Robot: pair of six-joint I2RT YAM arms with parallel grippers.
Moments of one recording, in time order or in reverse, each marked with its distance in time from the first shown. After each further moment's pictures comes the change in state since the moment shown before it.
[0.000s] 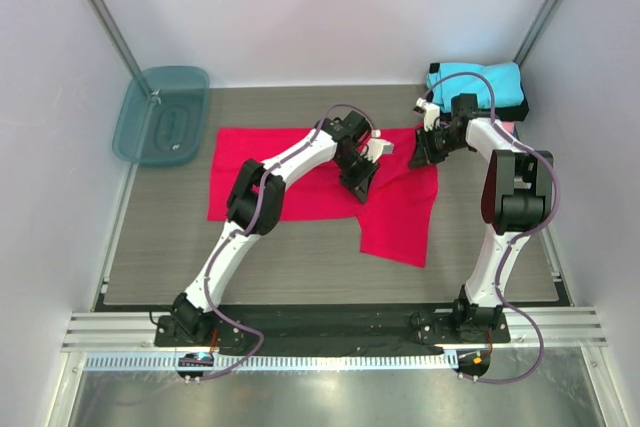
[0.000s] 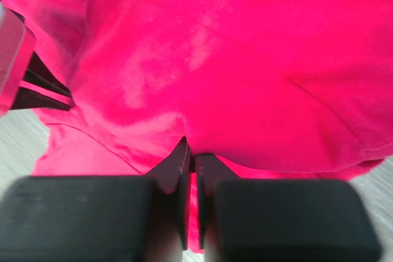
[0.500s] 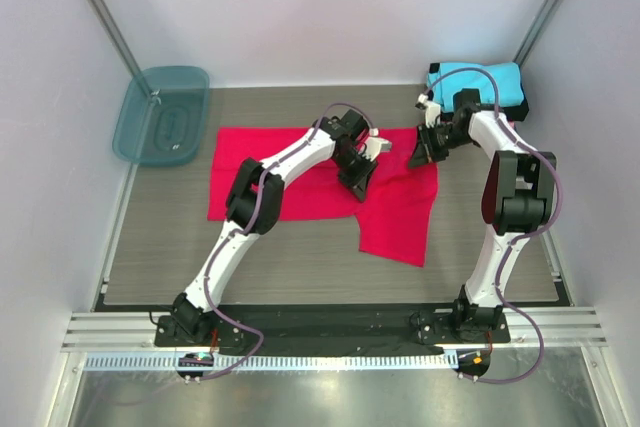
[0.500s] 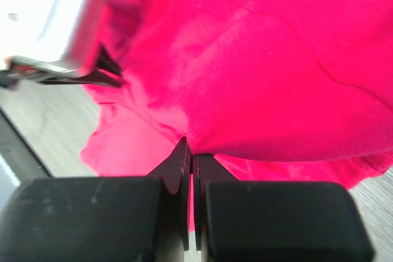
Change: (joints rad) left arm 0.015 0.000 0.000 0.000 -0.002 0.002; right arm 0.000 -0.006 0.067 -0.174 -0.071 0.016
